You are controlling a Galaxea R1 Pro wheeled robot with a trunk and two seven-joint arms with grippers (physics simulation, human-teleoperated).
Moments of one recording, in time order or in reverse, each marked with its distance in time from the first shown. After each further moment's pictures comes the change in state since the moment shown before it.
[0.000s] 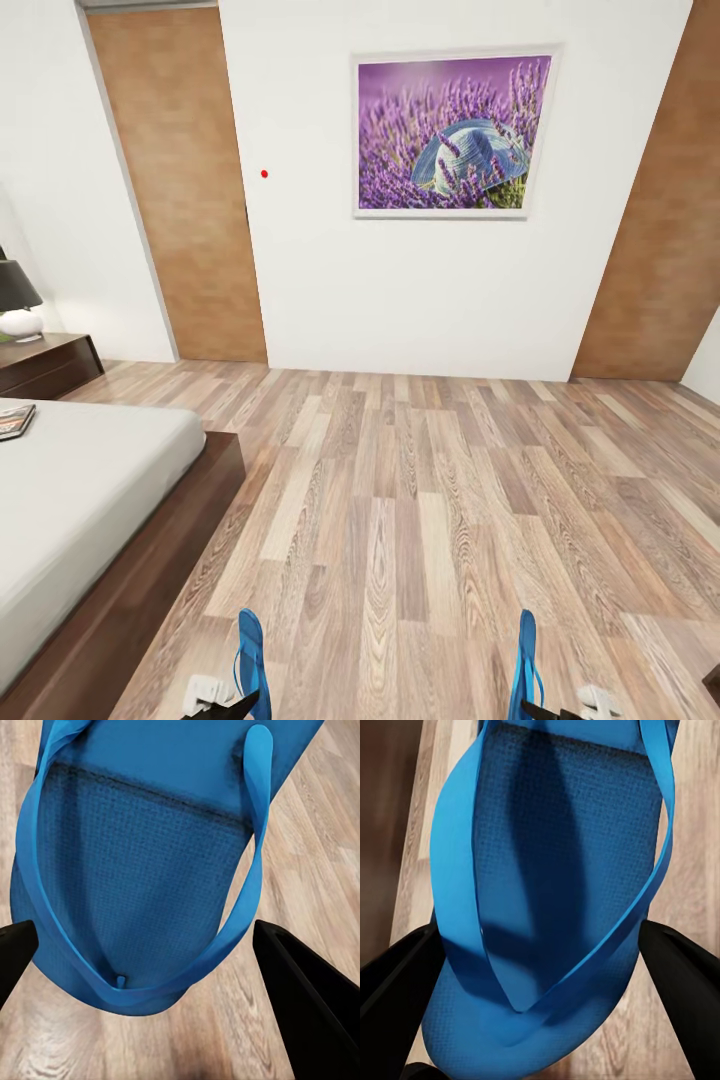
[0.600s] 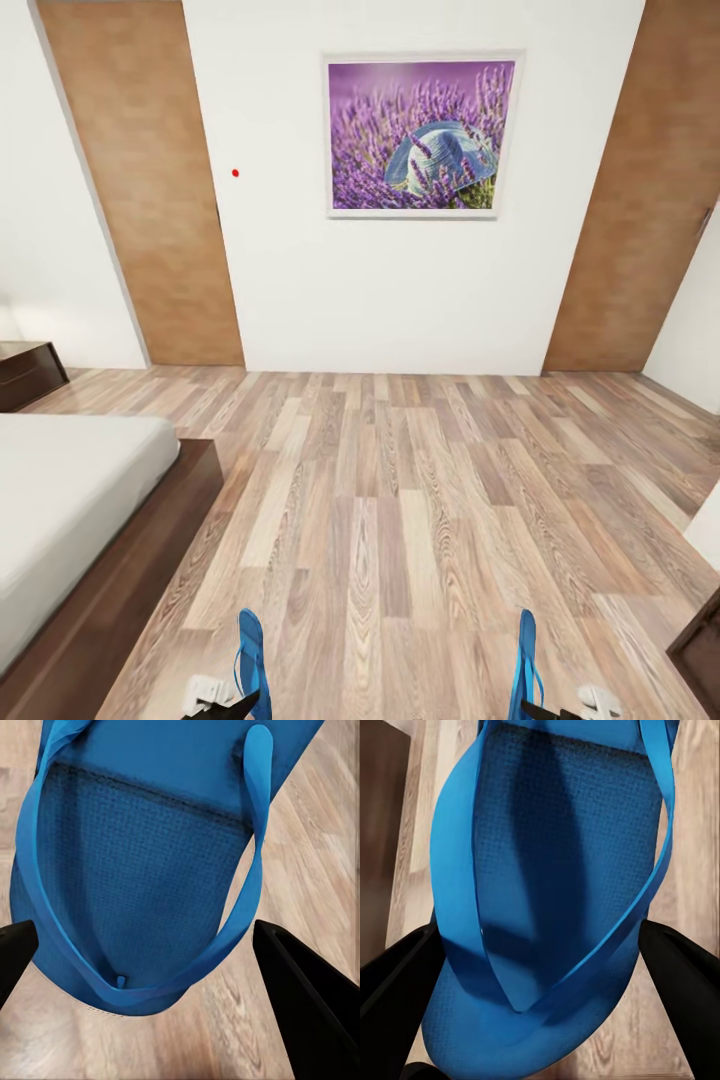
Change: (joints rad) left arm 0.000 0.000 0.000 0.000 0.000 0.000 -0.002; right arm 0.000 0.000 0.000 0.000 0.000 0.000 0.001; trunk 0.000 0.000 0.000
